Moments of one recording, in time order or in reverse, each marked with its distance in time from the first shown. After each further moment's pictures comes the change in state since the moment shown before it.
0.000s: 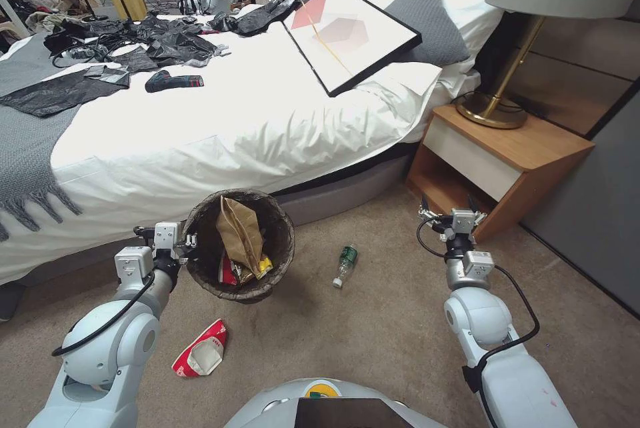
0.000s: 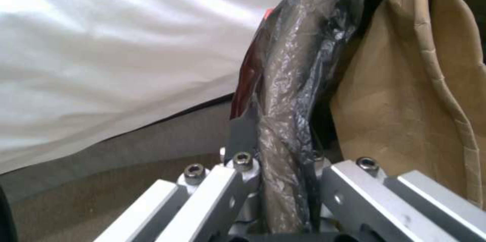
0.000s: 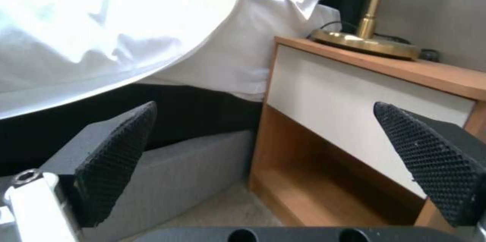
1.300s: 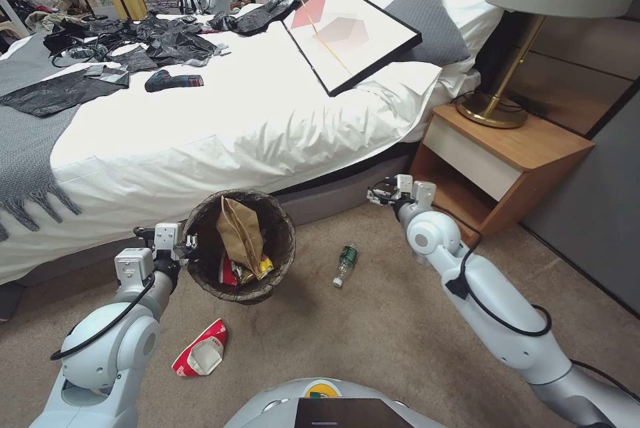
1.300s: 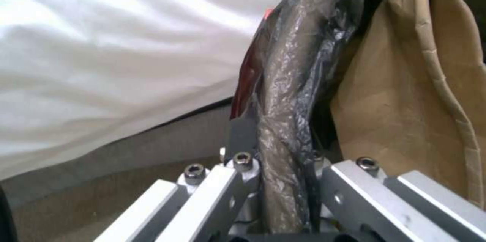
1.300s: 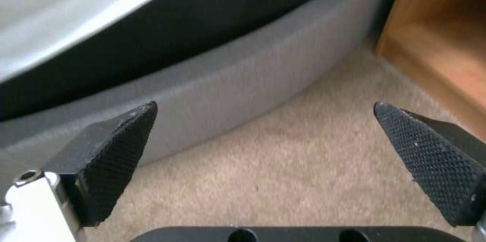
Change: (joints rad) left arm 0.018 -0.001 -0.003 -0.037 0.015 0.000 0.004; right arm 0.555 -0.230 -0.494 -0.188 0.837 -0.538 0.386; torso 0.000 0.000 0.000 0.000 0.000
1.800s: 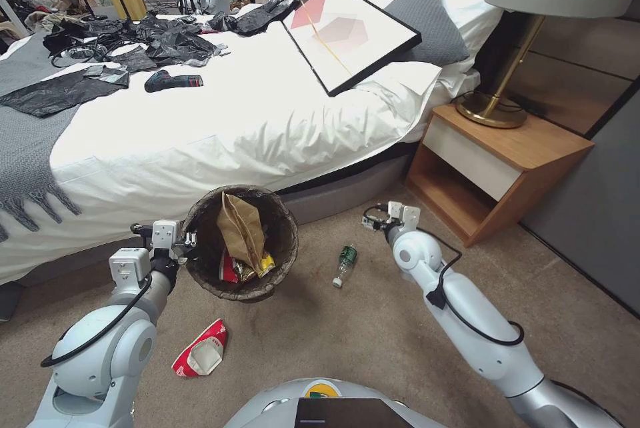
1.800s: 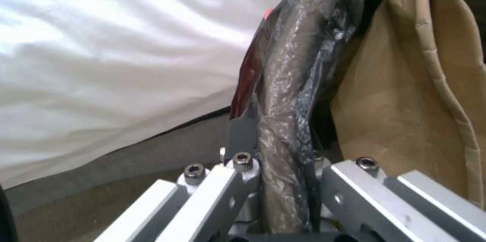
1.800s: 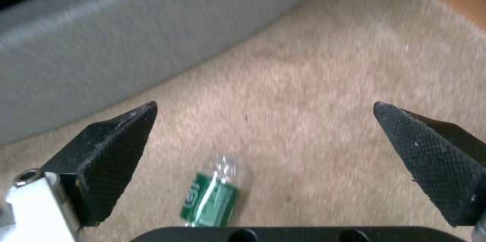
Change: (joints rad) left arm 0.009 -0.002 -0.002 -0.023 0.001 0.000 -0.001; right arm -0.083 0.092 0.010 -0.102 -0.021 -0.014 0.028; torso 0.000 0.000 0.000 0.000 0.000
